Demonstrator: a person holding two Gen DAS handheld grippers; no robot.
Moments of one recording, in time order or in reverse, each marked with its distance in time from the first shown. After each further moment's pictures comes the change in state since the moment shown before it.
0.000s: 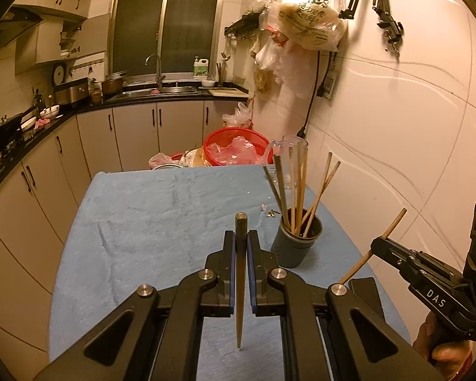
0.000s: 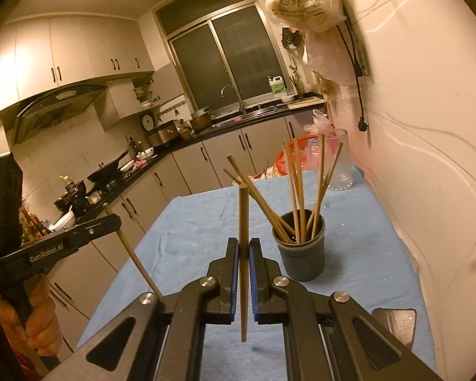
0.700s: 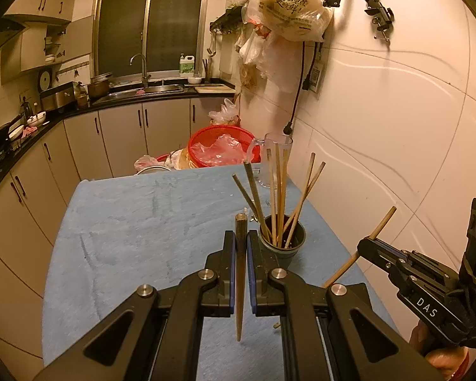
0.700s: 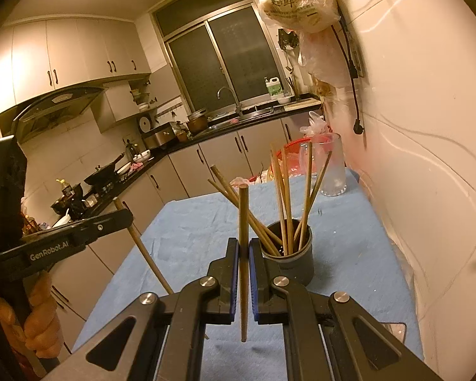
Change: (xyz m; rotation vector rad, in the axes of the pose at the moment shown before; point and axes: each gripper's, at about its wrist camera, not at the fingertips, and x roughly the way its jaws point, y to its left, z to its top) left arm 0.020 -0.033 0.019 0.040 0.027 -0.026; right arm 0.003 -0.017 0.014 0.006 -0.006 -0.003
